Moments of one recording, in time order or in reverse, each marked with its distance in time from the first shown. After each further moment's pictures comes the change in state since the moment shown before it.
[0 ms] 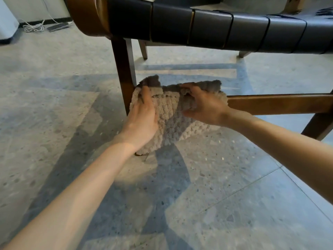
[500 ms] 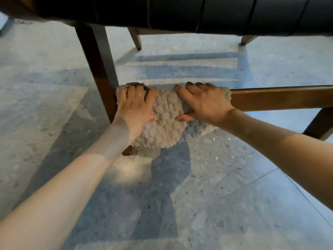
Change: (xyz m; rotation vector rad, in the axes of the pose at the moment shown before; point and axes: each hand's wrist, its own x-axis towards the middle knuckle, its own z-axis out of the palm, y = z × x) left_hand 0.035 0.005 0.028 0.702 -0.113 0.189; right_hand 0.007 0.056 0.009 -0.619 0.203 -0.403
